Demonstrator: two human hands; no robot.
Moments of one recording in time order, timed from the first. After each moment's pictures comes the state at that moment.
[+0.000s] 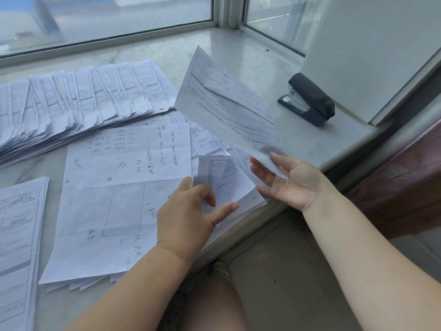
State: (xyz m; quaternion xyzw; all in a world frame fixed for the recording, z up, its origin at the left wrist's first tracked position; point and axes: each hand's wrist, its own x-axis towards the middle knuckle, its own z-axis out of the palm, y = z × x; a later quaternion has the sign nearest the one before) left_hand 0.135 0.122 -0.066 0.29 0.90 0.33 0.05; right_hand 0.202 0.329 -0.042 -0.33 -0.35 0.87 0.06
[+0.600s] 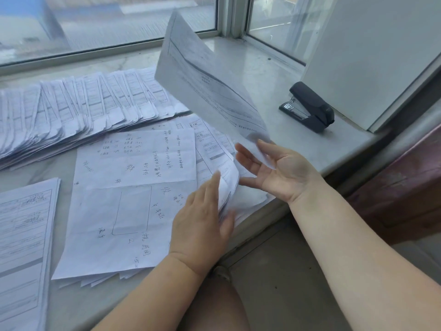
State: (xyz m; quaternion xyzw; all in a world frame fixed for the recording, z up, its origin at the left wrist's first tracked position) left_hand 0.154 0.121 -0.068 0.37 0.89 0.28 -0.01; right_hand 0.178 0.311 -0.020 -0.24 -0.34 0.91 0.04
